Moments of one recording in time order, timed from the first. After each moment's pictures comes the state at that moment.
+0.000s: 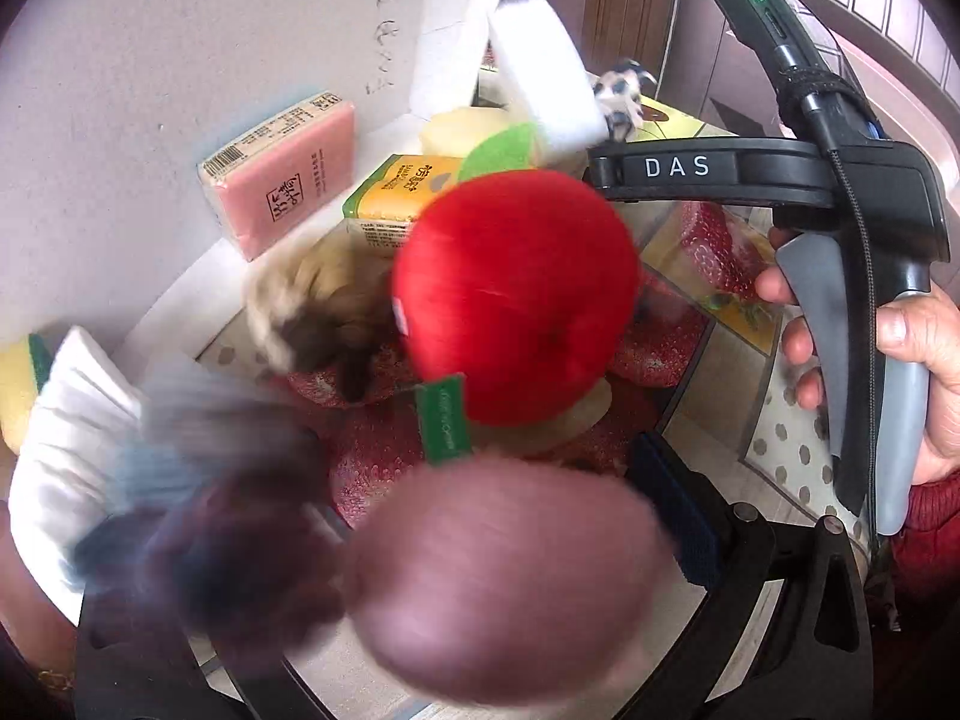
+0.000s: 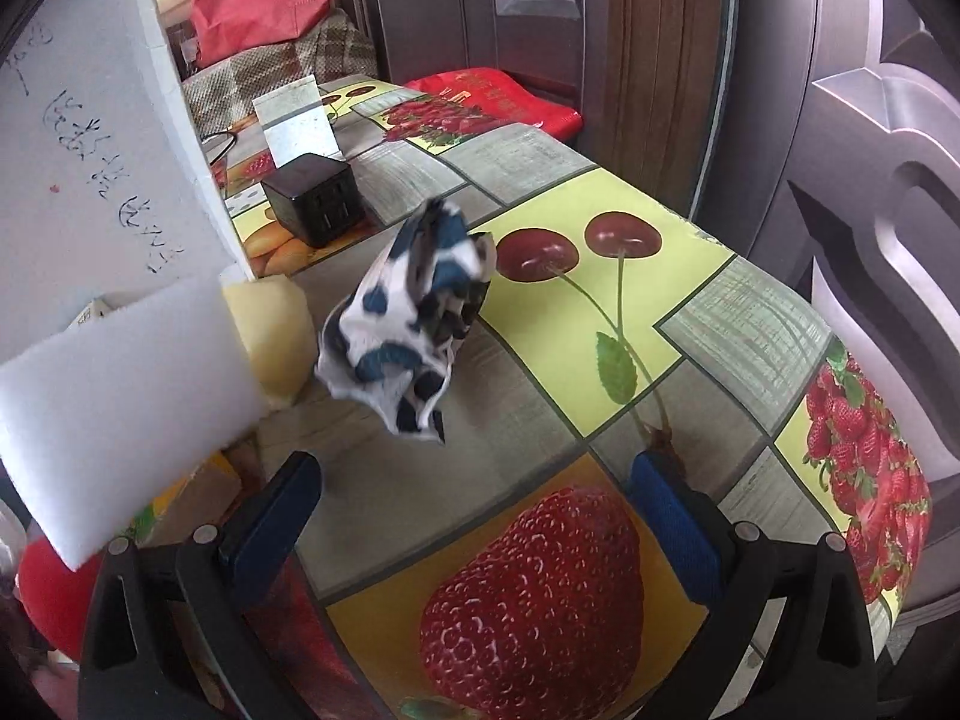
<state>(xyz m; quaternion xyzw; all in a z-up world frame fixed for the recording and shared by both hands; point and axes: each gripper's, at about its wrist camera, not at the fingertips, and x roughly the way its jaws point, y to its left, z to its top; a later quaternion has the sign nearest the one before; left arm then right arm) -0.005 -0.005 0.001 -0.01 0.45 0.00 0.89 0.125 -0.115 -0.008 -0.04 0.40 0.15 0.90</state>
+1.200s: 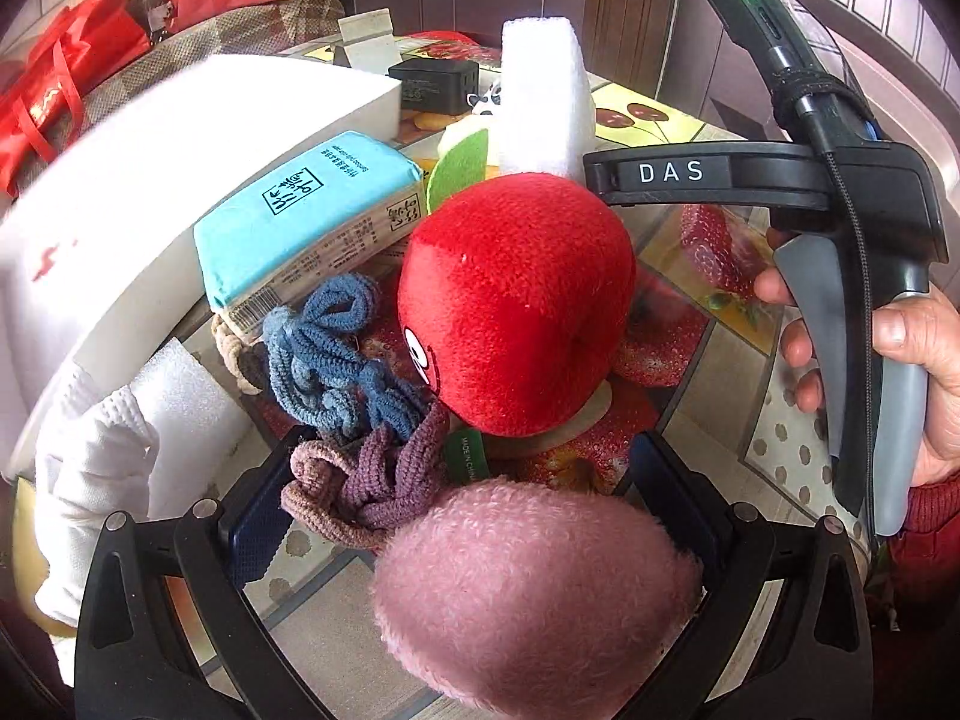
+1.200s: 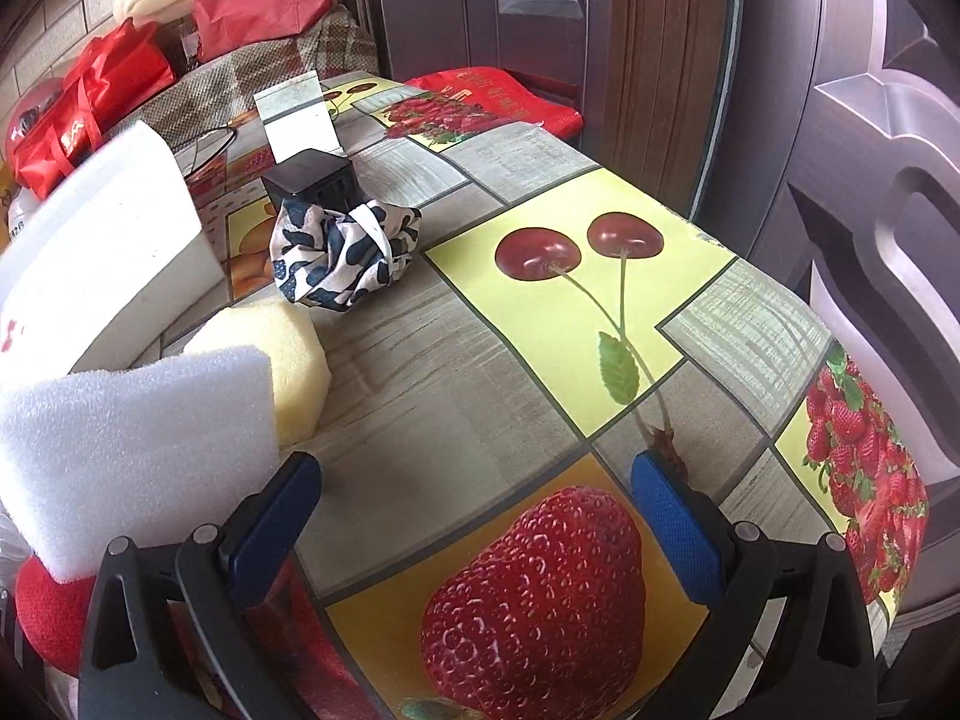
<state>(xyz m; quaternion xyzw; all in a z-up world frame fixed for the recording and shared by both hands) 0.000 0.001 -0.001 -0.01 0.45 0.00 0.89 0.125 -0.114 -0.005 -0.05 0.41 0.14 0.90</state>
